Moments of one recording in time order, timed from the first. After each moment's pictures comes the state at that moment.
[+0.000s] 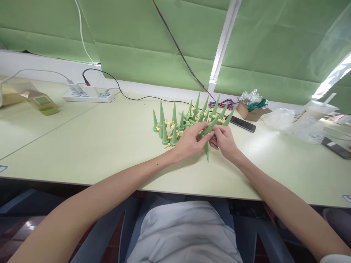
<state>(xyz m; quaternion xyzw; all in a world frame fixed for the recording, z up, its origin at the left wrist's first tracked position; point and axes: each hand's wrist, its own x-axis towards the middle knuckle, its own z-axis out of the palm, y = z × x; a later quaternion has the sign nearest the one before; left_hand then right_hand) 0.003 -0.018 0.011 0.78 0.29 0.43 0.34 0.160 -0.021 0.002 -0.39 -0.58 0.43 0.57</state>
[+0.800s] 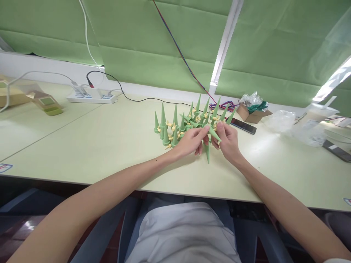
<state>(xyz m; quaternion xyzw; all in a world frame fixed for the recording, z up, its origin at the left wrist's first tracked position) 0.003 -0.011 0.010 0.68 0.29 0.37 0.57 0.164 -0.025 0.002 -0.36 -0.65 0.29 0.61</state>
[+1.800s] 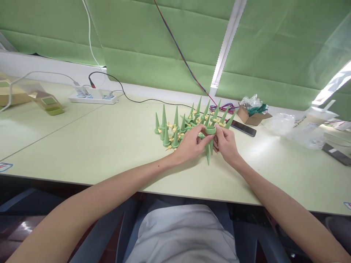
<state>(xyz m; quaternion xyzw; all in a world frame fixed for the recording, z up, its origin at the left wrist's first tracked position) 0.004 -0.013 0.003 0.76 0.31 0.44 0.37 0.162 -0.022 0.000 -0.42 -0.61 0.32 0.59</state>
